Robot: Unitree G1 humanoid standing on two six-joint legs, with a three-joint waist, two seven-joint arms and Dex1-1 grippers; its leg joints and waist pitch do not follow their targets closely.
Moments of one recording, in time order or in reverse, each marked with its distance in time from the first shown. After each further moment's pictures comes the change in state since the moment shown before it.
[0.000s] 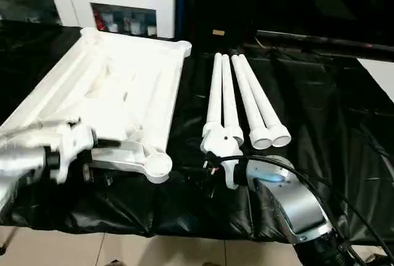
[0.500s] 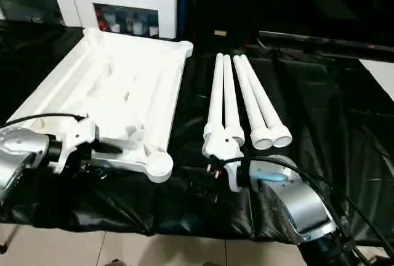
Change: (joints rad) left arm -0.167 -0.002 -0.110 0.268 0.060 -0.096 -0.208; right arm 0.000 -0.033 0.011 -0.013 0.011 0.012 0.068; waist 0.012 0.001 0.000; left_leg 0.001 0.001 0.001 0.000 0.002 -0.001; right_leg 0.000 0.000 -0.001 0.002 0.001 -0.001
